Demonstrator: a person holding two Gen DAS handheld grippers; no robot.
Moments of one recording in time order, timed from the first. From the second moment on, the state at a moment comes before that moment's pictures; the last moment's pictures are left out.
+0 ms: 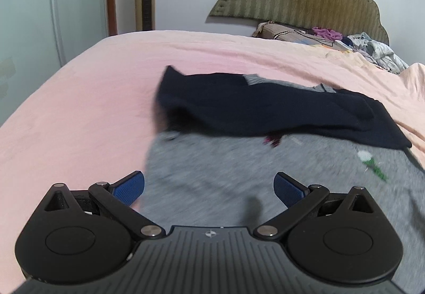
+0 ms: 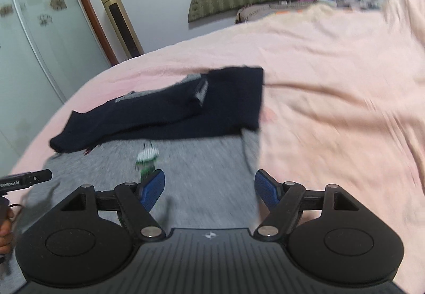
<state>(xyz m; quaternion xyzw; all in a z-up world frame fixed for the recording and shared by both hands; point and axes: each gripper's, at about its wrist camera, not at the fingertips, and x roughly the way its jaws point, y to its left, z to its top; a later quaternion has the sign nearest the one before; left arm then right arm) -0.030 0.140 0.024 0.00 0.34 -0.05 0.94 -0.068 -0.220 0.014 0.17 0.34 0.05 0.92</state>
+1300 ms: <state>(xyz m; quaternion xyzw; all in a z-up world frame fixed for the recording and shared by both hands) -0.009 0.155 0.064 -0.11 0.34 -0.17 0.92 -0.058 -0.217 0.053 0.22 0.31 0.14 0.92</state>
